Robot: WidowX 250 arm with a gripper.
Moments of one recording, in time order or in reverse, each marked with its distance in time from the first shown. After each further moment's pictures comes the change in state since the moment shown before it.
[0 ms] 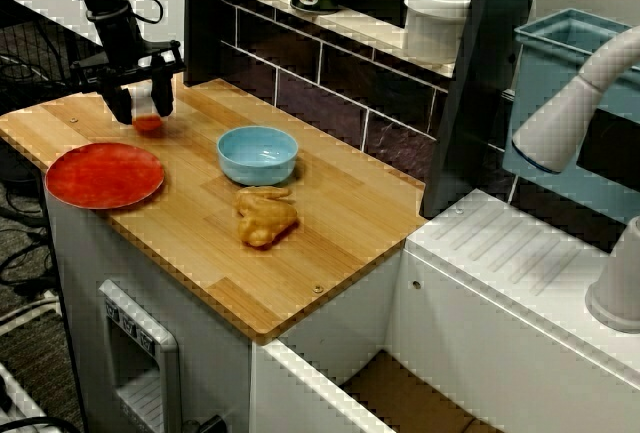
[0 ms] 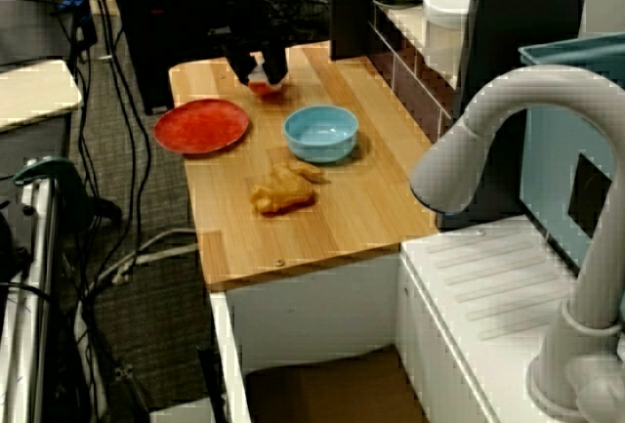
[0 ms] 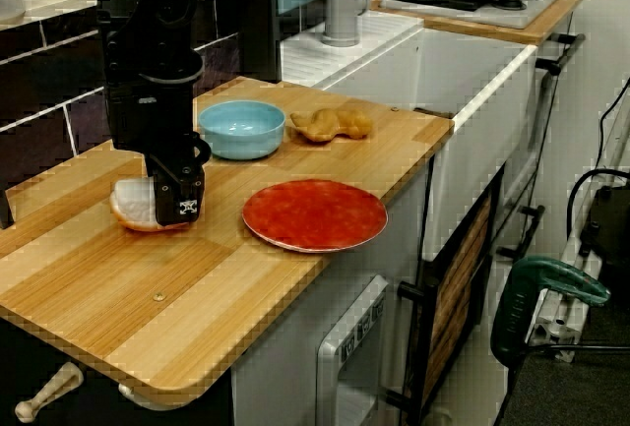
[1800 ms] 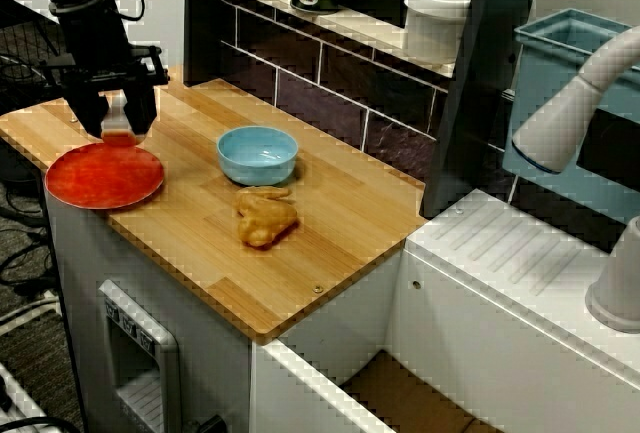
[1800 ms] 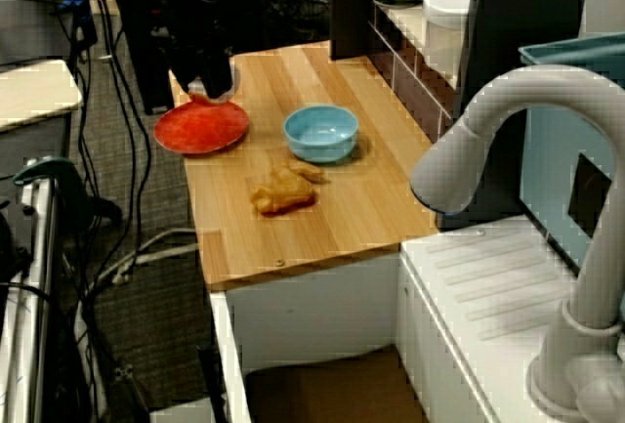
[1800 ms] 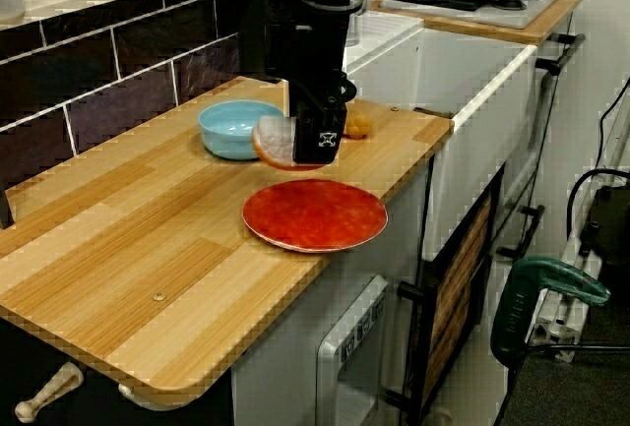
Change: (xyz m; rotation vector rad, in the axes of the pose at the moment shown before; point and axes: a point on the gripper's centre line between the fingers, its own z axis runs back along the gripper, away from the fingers) arm -0.094 0.000 0.039 0.017 0.022 -0.238
